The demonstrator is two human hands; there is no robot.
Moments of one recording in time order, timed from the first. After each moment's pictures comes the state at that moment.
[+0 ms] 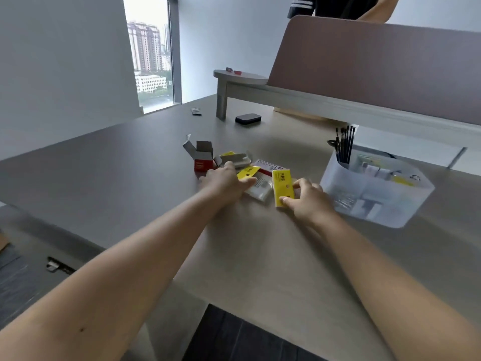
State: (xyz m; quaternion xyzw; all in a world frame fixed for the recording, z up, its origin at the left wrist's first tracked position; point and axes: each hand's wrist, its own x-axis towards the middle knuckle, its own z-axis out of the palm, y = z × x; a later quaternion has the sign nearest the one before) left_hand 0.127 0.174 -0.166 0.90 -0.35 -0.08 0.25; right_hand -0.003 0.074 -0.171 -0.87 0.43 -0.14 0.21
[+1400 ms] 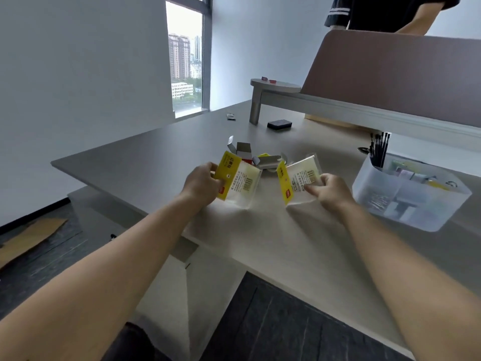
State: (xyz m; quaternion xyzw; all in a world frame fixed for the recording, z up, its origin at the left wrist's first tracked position) left_hand 0.147 0.282 -0.160 0.83 -0.25 -0.10 0.48; right_hand 0.015 0.093 -0.162 -0.83 0.36 -0.23 0.36
